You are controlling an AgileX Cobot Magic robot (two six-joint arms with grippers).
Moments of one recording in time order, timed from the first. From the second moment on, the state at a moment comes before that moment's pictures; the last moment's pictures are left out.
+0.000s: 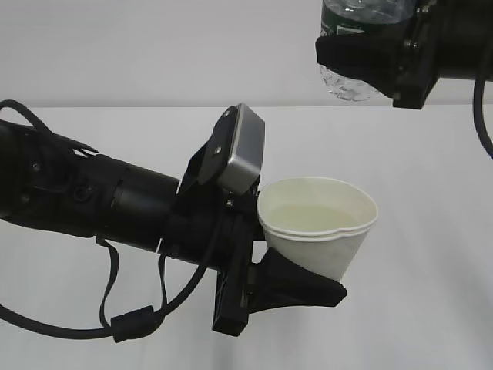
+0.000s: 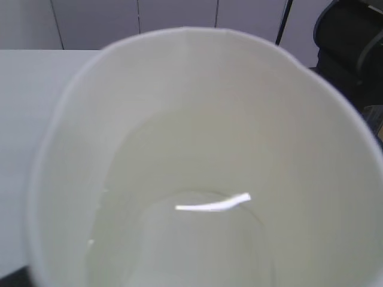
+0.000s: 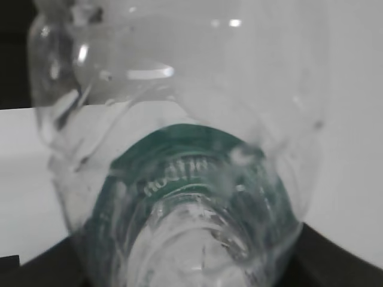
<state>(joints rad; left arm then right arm) -0.68 1.78 -0.90 1.39 -0.93 -0.88 0.11 1.41 -0.93 -1.40 -0.85 0.89</state>
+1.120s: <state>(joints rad) -0.68 1.78 -0.90 1.39 -0.92 -0.88 0.11 1.41 -0.93 -1.40 -0.72 1.02</state>
